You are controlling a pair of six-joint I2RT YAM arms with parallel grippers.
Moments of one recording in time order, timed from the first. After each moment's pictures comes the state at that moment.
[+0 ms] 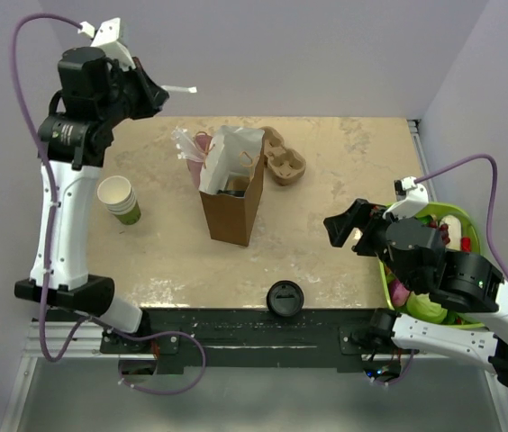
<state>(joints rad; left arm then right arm) -0.18 1.54 2.14 -0.89 0.12 -0.36 1.06 0.72 1.22 -0.96 0.68 0.82</state>
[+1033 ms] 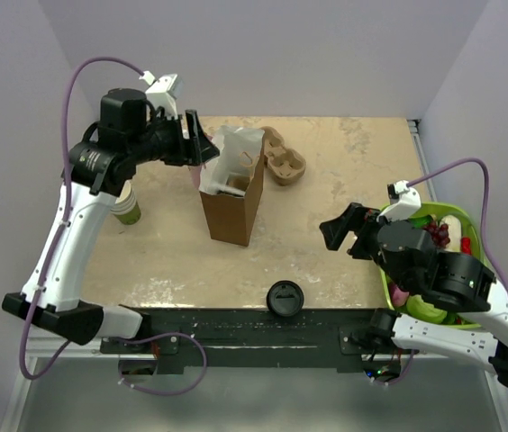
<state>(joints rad) -0.35 1.34 1.78 -0.90 0.33 -0.34 1.06 0.72 1.16 -0.95 0.66 0.86</state>
